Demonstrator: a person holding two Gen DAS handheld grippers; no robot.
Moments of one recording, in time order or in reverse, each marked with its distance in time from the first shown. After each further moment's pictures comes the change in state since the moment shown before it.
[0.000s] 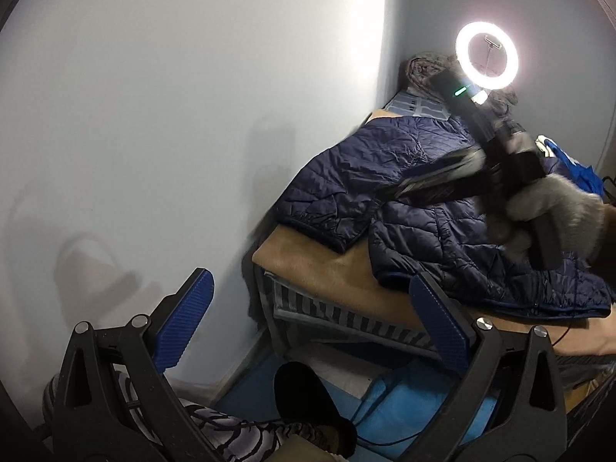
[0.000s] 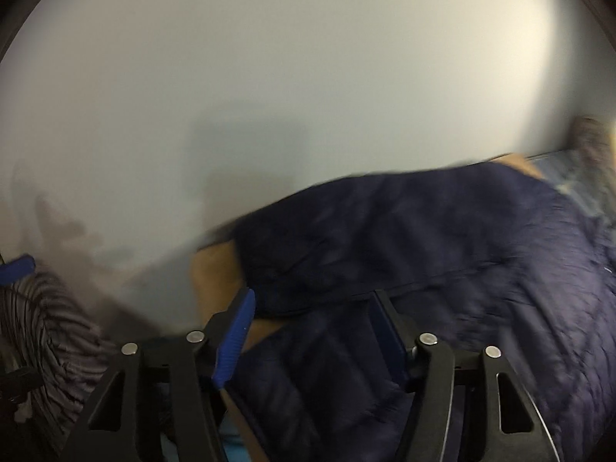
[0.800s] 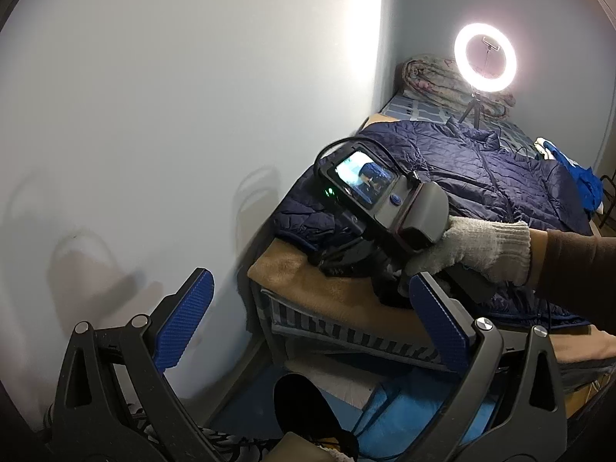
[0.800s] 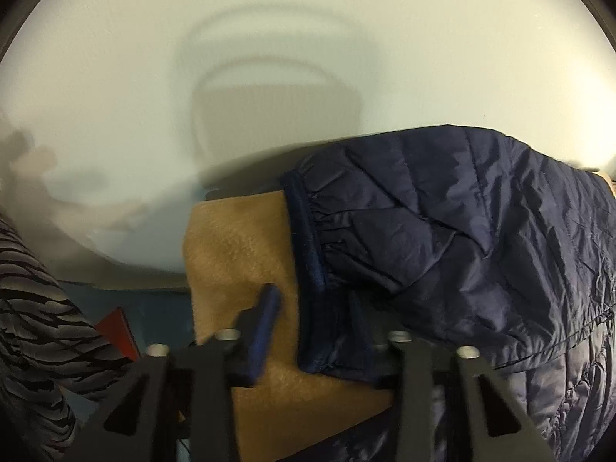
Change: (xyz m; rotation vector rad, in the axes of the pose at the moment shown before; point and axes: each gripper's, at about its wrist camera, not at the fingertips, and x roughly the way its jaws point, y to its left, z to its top) left arm 0.018 -0.003 0.019 0.023 -0.014 -0.020; right arm 0.140 0.053 -0.012 -0.154 0.206 0.060
